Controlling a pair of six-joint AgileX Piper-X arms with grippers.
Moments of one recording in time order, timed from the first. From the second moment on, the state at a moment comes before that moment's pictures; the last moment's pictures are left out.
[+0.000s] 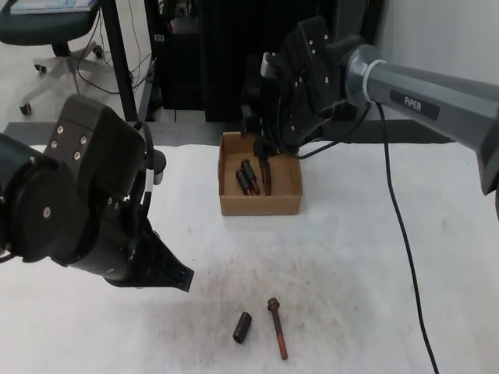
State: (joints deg) left arm -26.2 71.7 -44.9 38.0 -2.7 -1.2; right arm 23.1 127.1 -105.0 35.2 -12.1 14.2
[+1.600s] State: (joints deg) left arm -26.2 63.9 -44.9 41.6 7.8 2.3; right arm 40.2 97.8 -60.7 41.4 -8.9 16.8
